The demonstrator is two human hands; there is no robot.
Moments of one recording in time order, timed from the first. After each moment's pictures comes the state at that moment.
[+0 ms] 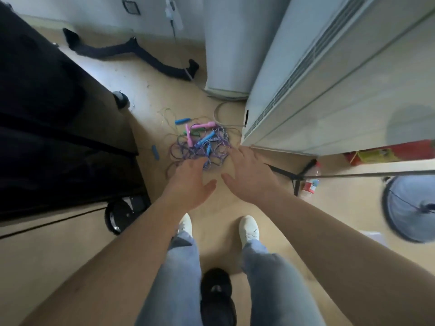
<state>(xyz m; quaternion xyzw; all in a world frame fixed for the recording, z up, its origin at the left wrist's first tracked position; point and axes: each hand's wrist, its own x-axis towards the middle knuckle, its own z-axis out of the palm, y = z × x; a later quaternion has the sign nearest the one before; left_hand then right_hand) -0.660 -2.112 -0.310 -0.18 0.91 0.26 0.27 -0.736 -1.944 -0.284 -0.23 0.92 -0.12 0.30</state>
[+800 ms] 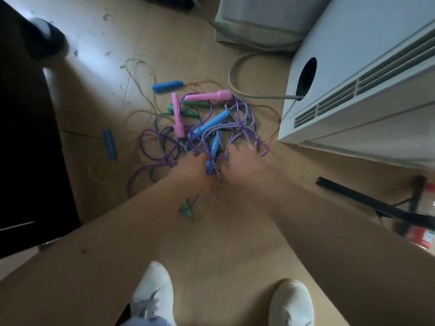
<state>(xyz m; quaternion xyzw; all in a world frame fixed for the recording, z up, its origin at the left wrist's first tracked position) -0.758 -2.170 -0.809 -0.19 0.89 0.25 0.33 -0.830 -2.030 -0.822 -0.23 0.91 -0.07 0.34</state>
